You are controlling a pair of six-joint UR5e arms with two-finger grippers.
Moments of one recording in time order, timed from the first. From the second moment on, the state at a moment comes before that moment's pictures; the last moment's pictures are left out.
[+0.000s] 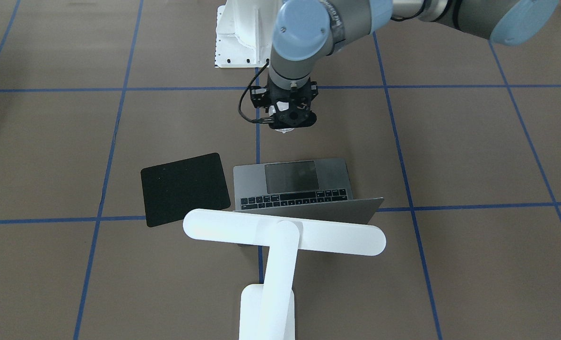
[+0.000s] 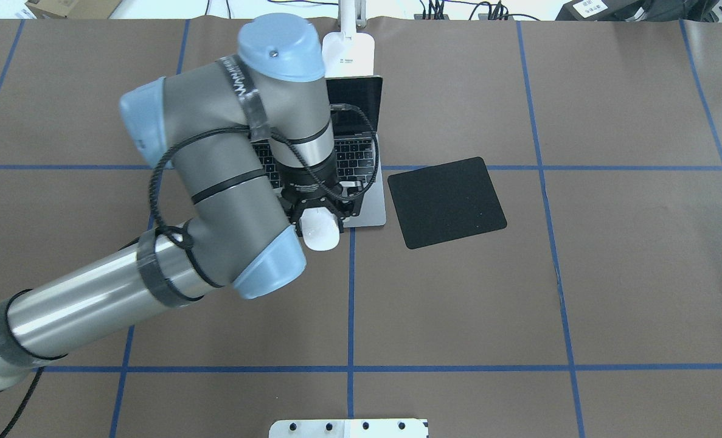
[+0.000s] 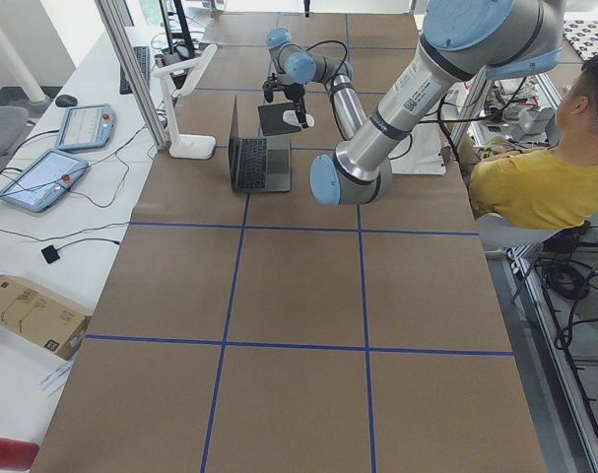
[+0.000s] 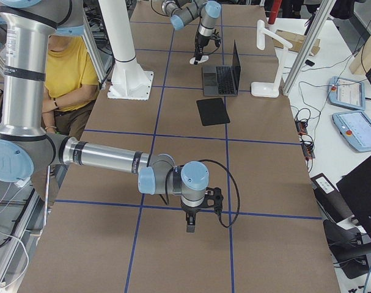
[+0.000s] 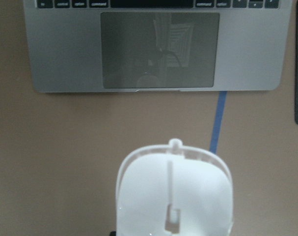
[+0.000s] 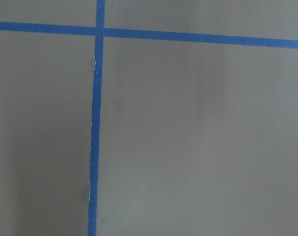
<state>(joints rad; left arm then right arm) -0.63 -2.55 -1.55 -1.21 -2.24 -1.16 1.53 -1.74 1.59 -1.41 2.27 0.01</state>
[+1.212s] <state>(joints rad) -0.52 -3.01 -0.66 -1.77 -2.03 -1.39 1.53 -1.73 1.53 -1.42 2.28 0.01</state>
